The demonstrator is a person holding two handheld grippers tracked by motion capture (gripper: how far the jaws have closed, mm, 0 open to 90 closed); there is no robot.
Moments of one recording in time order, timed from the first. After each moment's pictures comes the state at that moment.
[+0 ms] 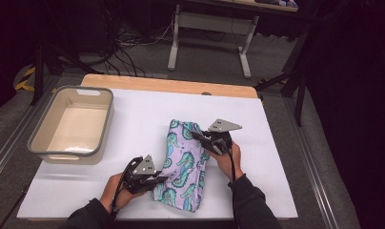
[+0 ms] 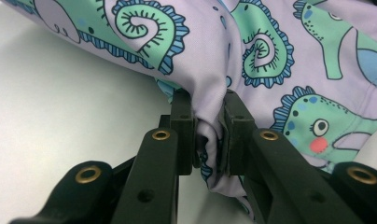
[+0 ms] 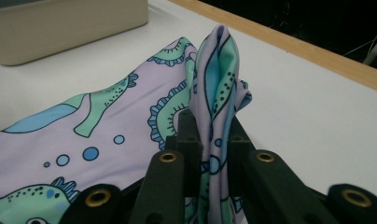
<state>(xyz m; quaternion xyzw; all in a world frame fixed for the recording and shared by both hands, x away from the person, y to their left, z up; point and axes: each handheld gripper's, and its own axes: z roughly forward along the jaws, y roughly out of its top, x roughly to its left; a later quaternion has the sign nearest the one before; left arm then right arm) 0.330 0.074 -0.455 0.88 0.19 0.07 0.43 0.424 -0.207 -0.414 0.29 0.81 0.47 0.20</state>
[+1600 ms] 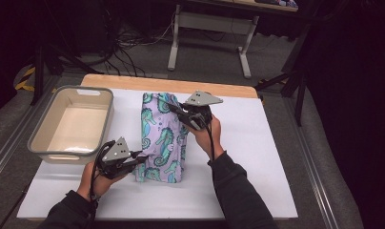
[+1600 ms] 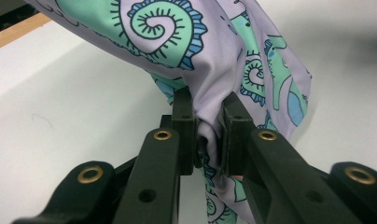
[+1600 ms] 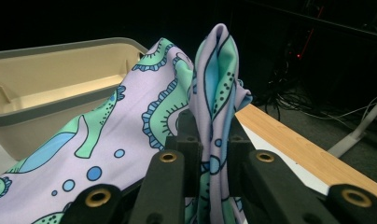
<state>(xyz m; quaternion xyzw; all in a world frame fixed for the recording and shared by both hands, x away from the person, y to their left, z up) 0.343 0.134 -0.413 0.84 0.22 0.15 0.46 0.451 -0.131 -0.339 0.24 0.78 0.52 0.23</state>
